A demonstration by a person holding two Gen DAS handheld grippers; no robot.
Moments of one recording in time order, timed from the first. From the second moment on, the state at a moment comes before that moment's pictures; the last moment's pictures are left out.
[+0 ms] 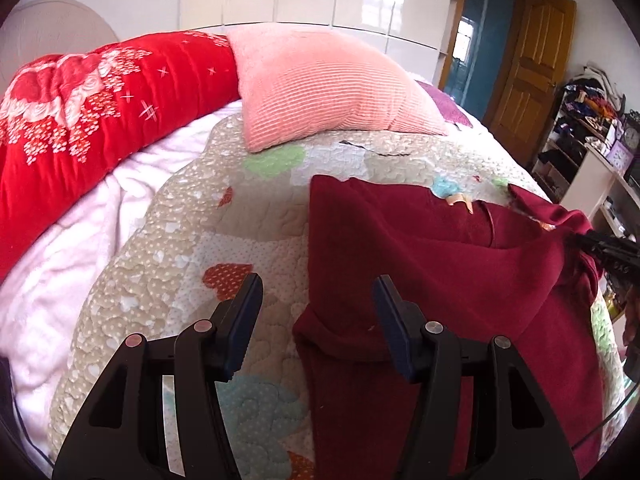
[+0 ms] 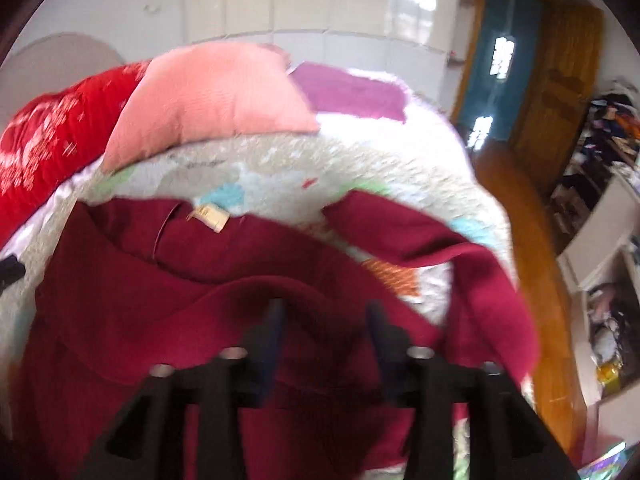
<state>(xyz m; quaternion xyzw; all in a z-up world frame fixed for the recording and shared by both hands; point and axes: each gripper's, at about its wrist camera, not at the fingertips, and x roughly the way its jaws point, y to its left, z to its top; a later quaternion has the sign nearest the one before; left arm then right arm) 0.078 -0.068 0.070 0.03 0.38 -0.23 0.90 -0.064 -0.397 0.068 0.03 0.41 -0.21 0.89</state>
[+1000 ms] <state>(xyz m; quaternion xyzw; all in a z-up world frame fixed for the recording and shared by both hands) 0.112 -0.093 0.010 0.01 0.45 -0.16 0.88 -0.102 -0.425 0.042 0.16 0.43 -0.18 0.87</state>
